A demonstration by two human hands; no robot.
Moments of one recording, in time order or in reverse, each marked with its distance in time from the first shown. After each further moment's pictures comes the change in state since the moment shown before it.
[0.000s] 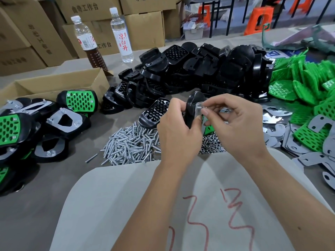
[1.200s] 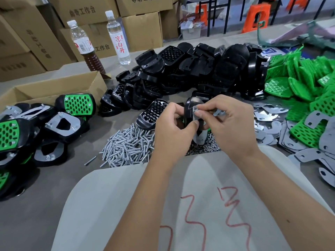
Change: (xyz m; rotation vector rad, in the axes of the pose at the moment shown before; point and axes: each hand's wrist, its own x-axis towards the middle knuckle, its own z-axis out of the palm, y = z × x) left_hand 0.006 -0.005 -0.011 -0.241 -0.237 -0.178; right_hand 0.002 0.009 0.000 -0.092 -0.013 -0.035
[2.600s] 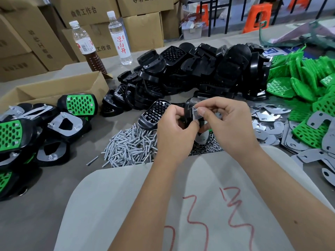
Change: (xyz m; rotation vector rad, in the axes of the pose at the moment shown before) left_hand 0.000 -0.005 0.006 0.005 0.078 -0.030; right_hand 0.002 -0.007 0.004 0.196 -0.040 0.224
